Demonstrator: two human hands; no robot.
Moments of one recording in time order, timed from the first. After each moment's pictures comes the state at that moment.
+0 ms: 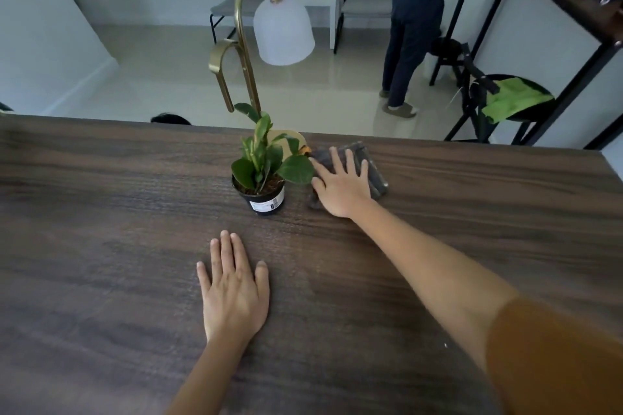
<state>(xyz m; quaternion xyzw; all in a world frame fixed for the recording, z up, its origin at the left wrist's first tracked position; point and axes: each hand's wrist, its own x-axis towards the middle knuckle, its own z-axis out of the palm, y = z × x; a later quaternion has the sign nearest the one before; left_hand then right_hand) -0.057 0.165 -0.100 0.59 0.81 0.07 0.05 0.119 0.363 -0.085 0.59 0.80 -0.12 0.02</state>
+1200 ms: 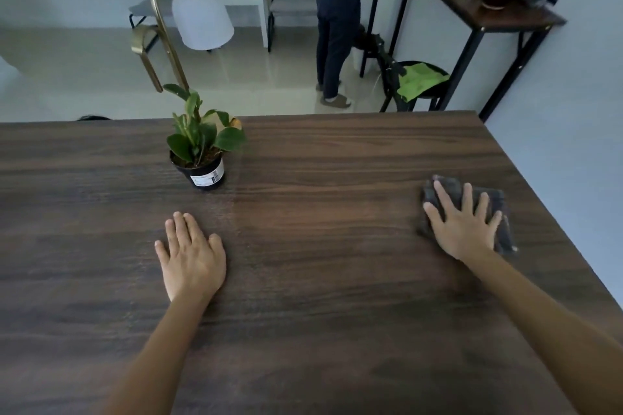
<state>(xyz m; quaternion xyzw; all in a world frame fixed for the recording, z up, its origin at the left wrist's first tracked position) -0.044 0.155 -0.096 0.59 0.80 0.07 0.07 0.393 0.149 -0.077 0.85 0.51 -0.12 -0.02</state>
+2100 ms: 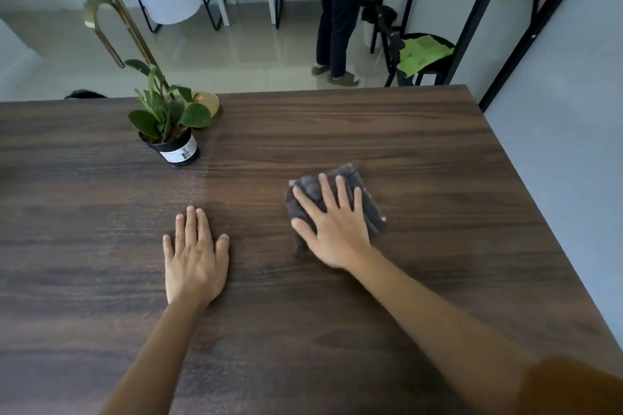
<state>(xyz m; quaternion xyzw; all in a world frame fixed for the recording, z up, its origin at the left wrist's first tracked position) 0.019 0.099 -0.100 0.63 0.77 0.05 0.06 0.267 0.131 -0.088 0.63 0.77 -0.12 -0.04</state>
